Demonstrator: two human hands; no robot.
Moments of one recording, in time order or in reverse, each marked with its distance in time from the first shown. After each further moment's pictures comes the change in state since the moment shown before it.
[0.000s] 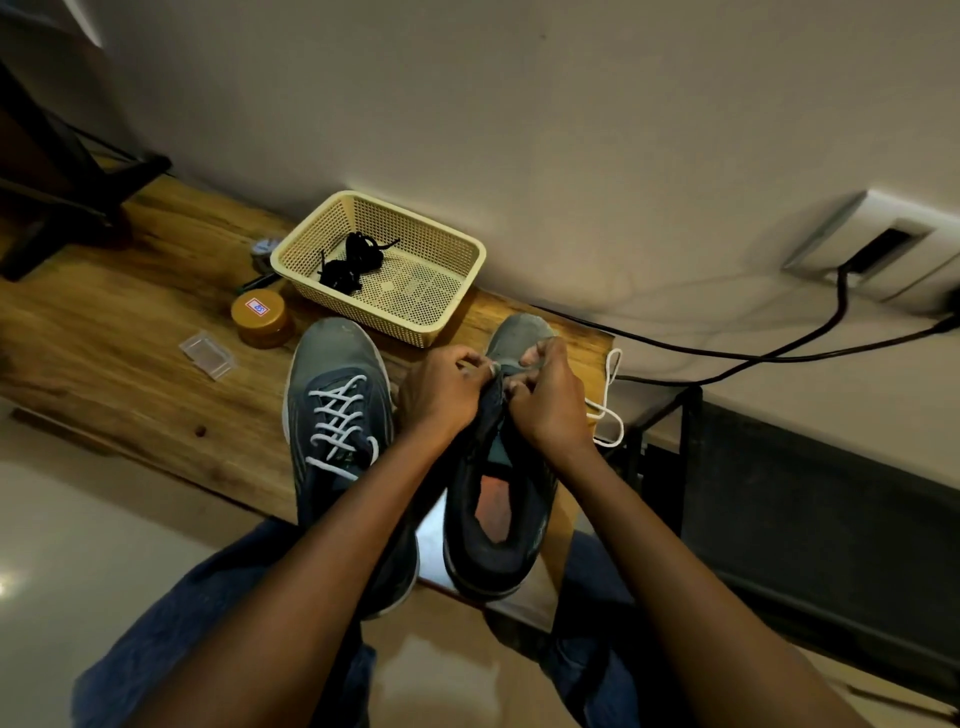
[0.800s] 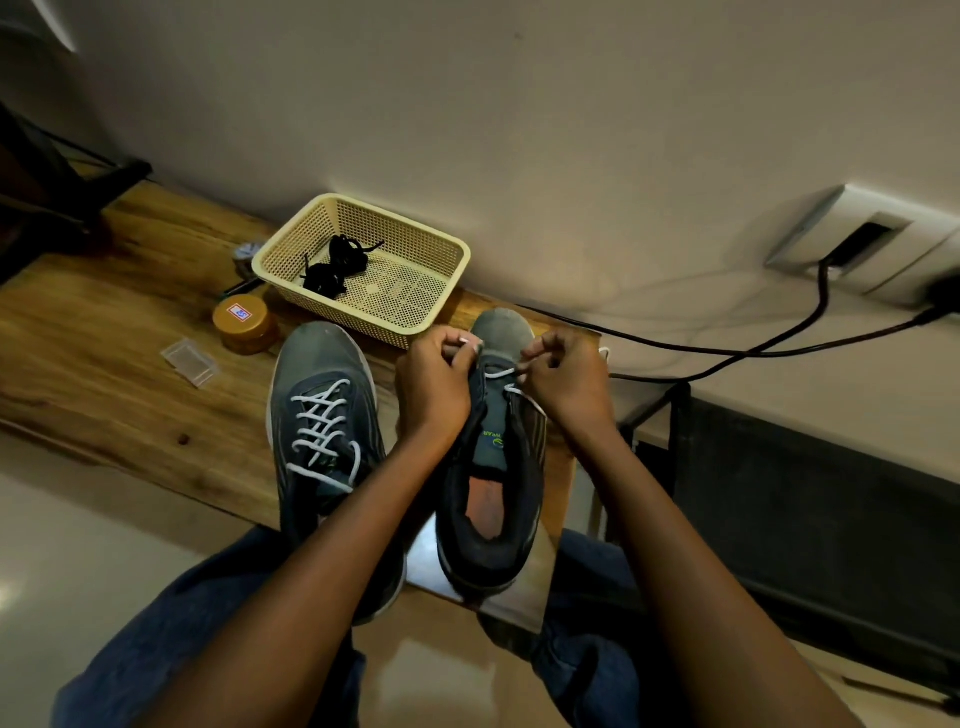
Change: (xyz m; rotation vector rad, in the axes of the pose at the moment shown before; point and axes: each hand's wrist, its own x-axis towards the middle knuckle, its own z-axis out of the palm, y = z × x) left_hand 0.005 0.004 0.015 -0.346 0.195 0.104; right_hand 0.021 0.006 -0.023 0.092 0.106 0.077
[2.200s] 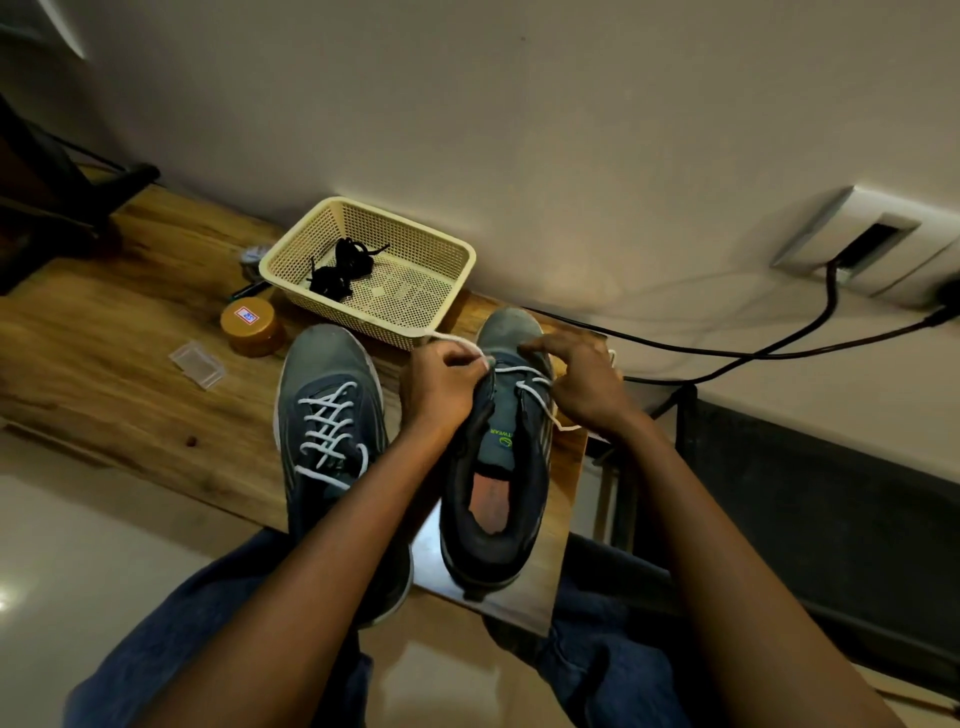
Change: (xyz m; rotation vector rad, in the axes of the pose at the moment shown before) left_hand 0.005 -0.002 -0.004 -0.055 -0.066 -0.082; right_hand 0.016 0.005 -0.026 -0.488 -0.323 -0.347
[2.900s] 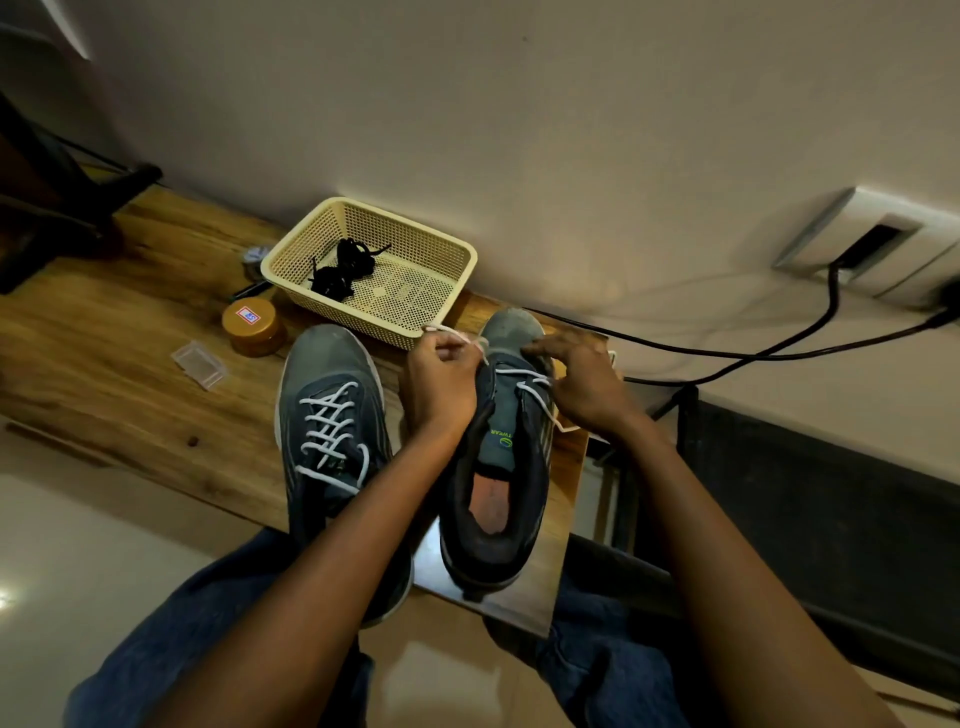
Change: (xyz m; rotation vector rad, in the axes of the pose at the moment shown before) left_hand -0.004 0.004 0.007 -0.111 0.139 -0.078; right_hand 0.007 0.010 0.009 -0.076 0.011 0.001
